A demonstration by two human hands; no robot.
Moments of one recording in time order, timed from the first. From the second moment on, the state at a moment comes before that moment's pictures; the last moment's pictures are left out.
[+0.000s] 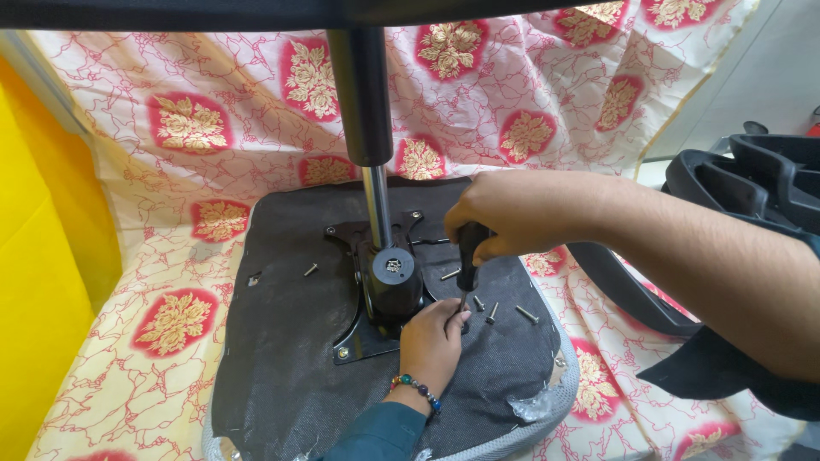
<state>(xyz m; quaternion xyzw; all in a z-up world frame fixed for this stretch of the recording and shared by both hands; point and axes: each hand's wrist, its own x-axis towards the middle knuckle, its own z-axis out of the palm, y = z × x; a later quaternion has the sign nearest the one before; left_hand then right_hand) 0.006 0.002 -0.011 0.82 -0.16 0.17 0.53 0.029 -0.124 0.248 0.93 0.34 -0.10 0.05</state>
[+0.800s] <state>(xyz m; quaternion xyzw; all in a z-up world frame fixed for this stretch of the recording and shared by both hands) 0.005 0.000 -0.009 0.81 -0.15 0.14 0.55 0.050 -0.135 0.209 0.96 0.23 0.05 0.12</state>
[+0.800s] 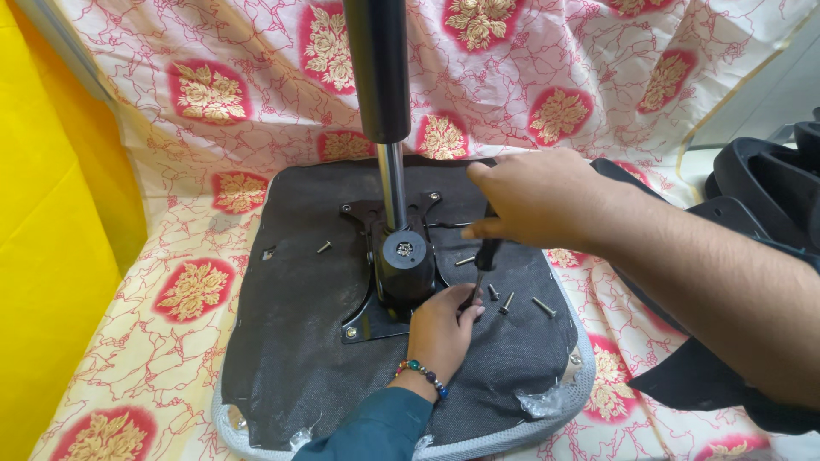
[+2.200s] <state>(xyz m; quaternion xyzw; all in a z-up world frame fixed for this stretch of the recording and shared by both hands) 0.002 -0.009 -0.005 0.88 -0.12 0.14 0.43 -0.007 -0.189 0.180 0.96 0.09 0.04 -0.25</state>
